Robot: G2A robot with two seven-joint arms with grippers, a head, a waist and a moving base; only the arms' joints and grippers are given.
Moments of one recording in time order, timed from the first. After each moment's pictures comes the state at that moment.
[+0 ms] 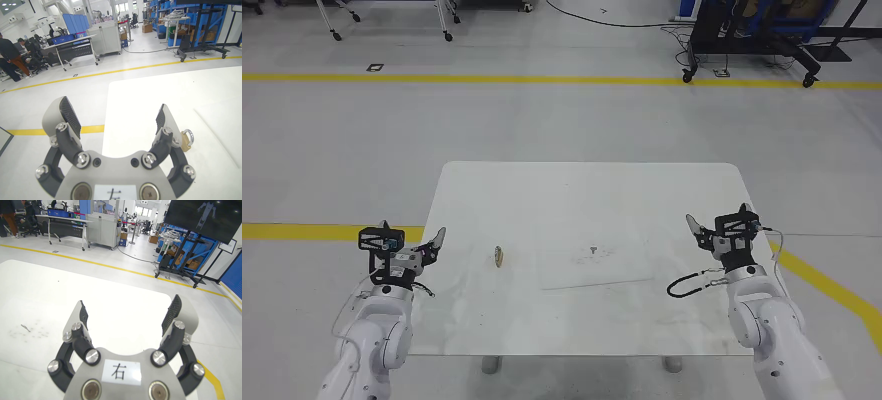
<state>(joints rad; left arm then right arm) 1.73 -1.15 -1.60 -1.80 1.33 0.00 0.00 -1.73 -1.15 1.60 -1.80 -1.33 0.00 0.00</state>
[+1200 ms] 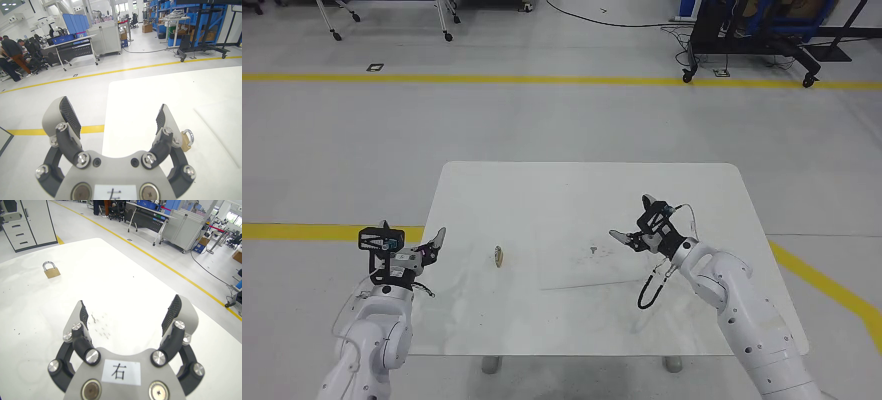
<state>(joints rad) 1.73 -1.15 -1.60 -1.80 1.33 0.00 0.00 -1.38 -1.16 1.33 -1.52 -1.35 -0.54 0.03</state>
